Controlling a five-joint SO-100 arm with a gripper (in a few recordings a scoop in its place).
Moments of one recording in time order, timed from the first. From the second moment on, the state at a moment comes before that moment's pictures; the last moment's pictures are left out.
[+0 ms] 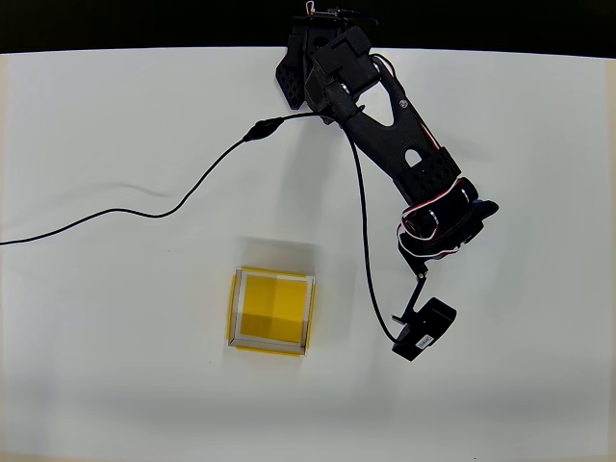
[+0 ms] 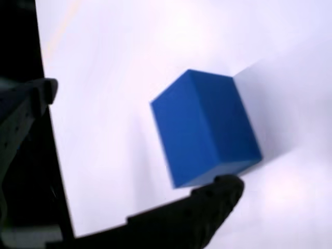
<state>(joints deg) -42.5 87.2 89.7 69.3 -91.2</state>
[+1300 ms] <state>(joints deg) -52.6 73.8 94.2 64.8 -102.2</state>
